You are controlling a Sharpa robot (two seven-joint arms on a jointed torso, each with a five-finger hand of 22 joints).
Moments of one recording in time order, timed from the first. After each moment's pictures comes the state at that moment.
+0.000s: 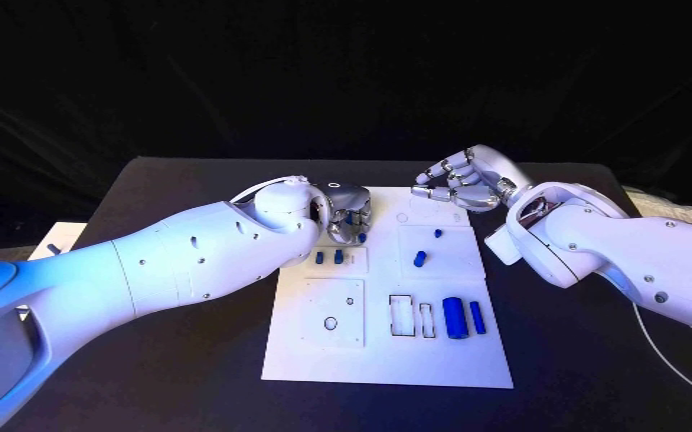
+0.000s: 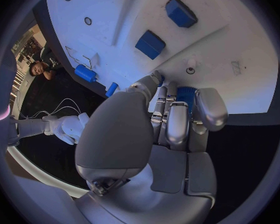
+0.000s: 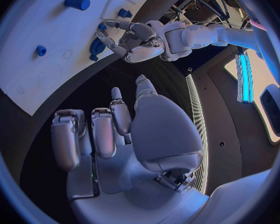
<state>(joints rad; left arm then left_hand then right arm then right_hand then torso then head) 1.22 -0.46 -0.03 1.27 -1.63 -0.01 -0.16 1.48 -0.17 0.35 0.13 0.12 1.01 0.14 0.16 0.18 1.10 0.08 0.20 0.10 1.47 -0.01 1.29 1.13 0.11 1.46 0.09 1.07 1.28 1.19 -0.98 0.02 1.68 -0.92 -0.47 -0.01 1.34 -0.02 -0.12 0.24 0.31 1.04 0.12 0.12 0.20 1.42 0.04 1.19 1.36 1.46 -0.03 1.43 1.31 0.03 1.46 0.08 1.49 1.31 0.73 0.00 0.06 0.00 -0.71</state>
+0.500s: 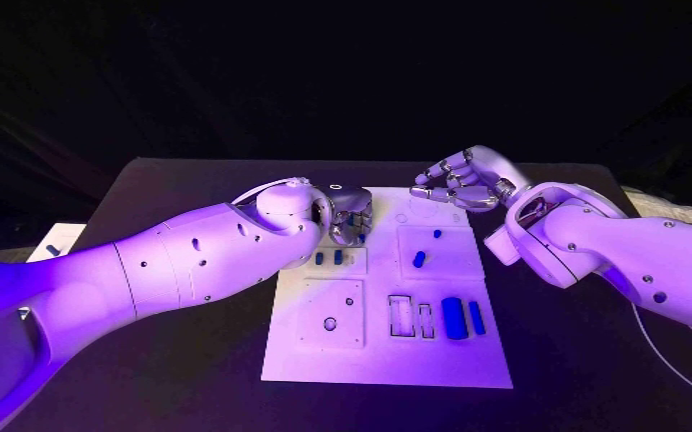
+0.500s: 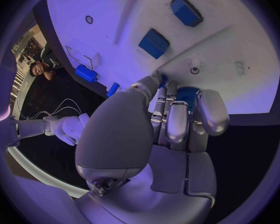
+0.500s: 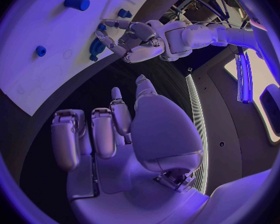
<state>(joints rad) 1.22 -0.46 -0.03 1.27 -1.63 -0.01 -0.16 1.48 -0.17 0.37 0.13 0.12 1.02 0.13 0.15 0.18 1.12 0.08 0.19 0.09 1.47 -0.01 1.28 1.10 0.09 1.46 0.08 1.12 1.31 1.19 -0.98 0.02 1.68 -0.92 -0.47 -0.01 1.34 -0.02 -0.12 0.24 0.31 1.04 0.12 0.12 0.20 1.42 0.04 1.19 1.36 1.46 -0.03 1.43 1.31 0.03 1.46 0.08 1.49 1.31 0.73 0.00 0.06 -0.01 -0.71</state>
